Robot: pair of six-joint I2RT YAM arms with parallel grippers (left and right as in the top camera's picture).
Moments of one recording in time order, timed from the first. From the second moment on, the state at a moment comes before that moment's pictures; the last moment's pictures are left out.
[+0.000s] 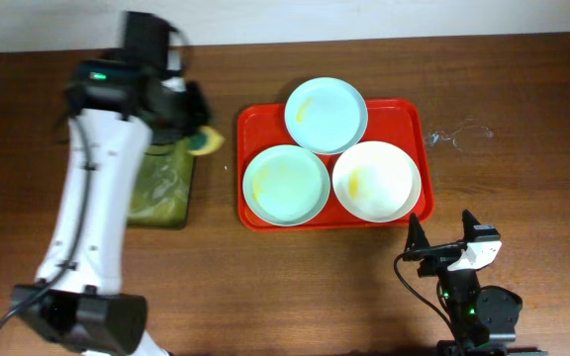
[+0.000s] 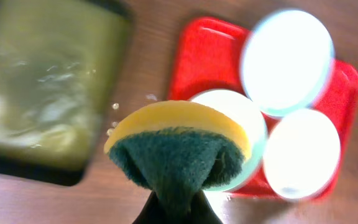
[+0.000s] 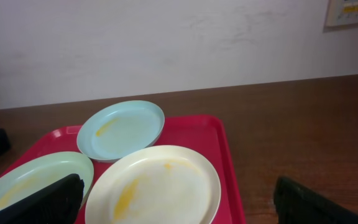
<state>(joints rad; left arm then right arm) -0.20 1.80 1.98 -1.33 0.10 -0.46 -0.05 0.01 0.01 -0.07 -0.13 0.13</state>
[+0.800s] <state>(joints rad) -0.56 2.14 1.65 -0.77 -0.17 -0.54 -0.05 0.01 0.01 0.07 -0.46 0.34</state>
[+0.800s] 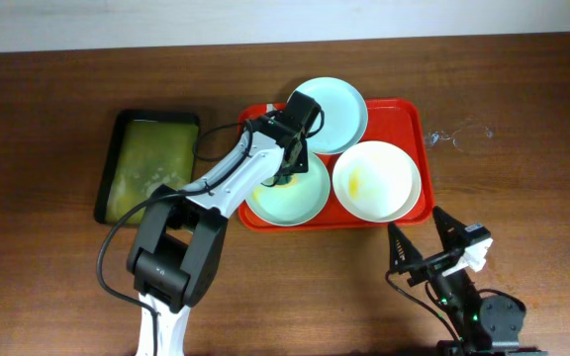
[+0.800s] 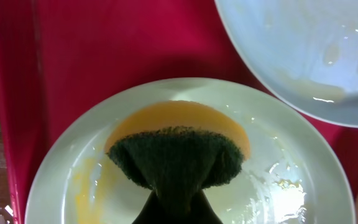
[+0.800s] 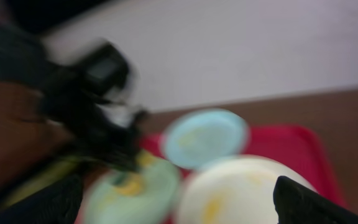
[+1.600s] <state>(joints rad) -0.56 2.14 1.64 -0.76 -0.19 -0.54 0.19 1.58 1.08 -0.56 -0.53 0.27</state>
